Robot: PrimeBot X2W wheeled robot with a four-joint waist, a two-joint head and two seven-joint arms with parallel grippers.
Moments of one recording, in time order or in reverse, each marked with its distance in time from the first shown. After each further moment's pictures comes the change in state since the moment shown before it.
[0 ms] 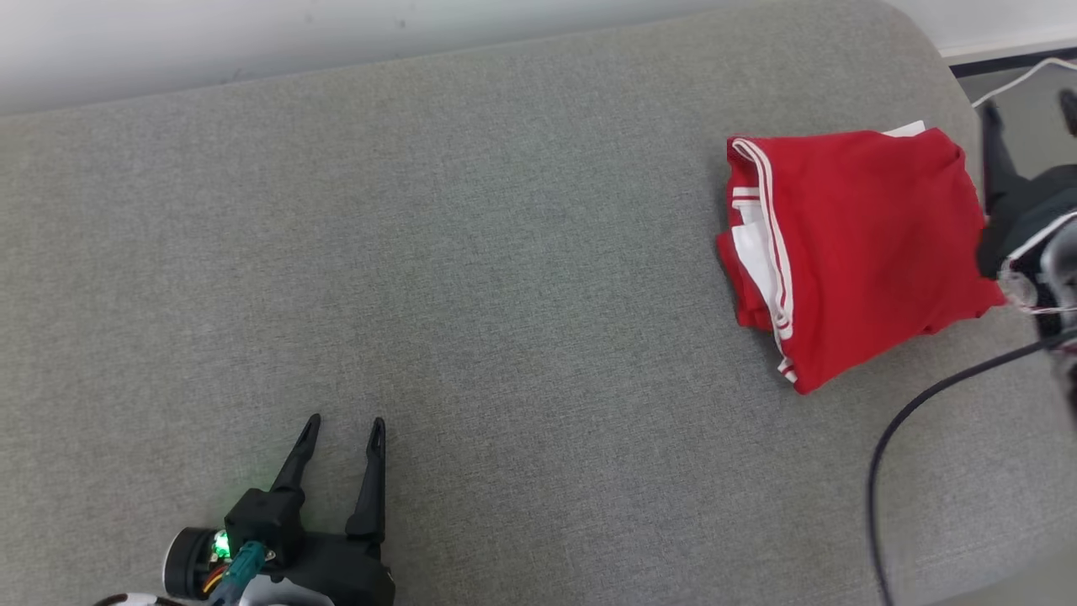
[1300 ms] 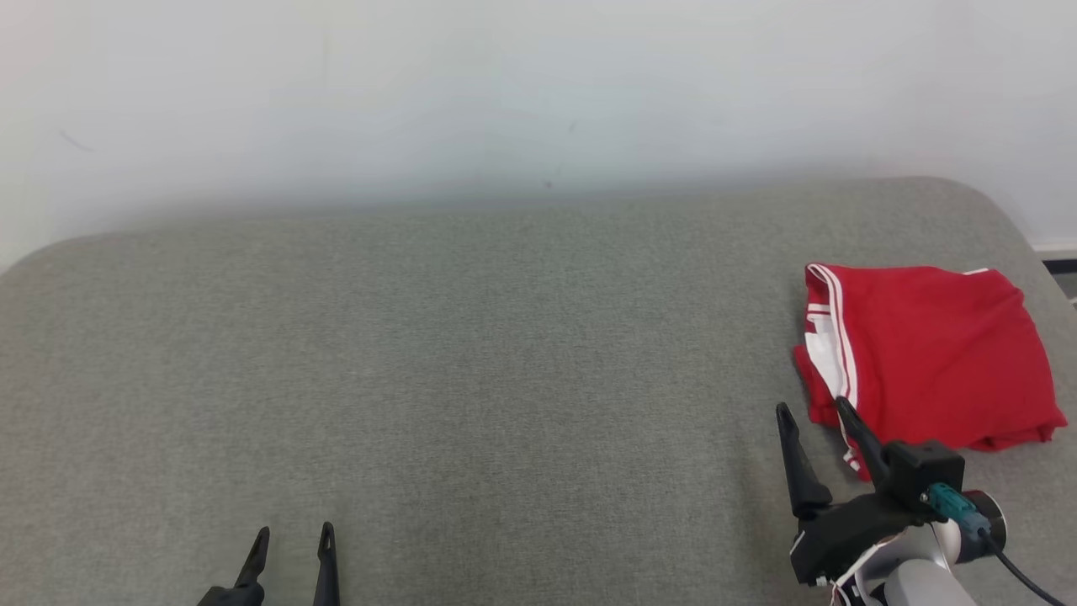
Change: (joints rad) left arm 0.170 0.005 0.095 0.016 -0.002 0.034 0.001; right arm 0.775 0.296 -0.191 -0.605 -0.071 0.000 0.000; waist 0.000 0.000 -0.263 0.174
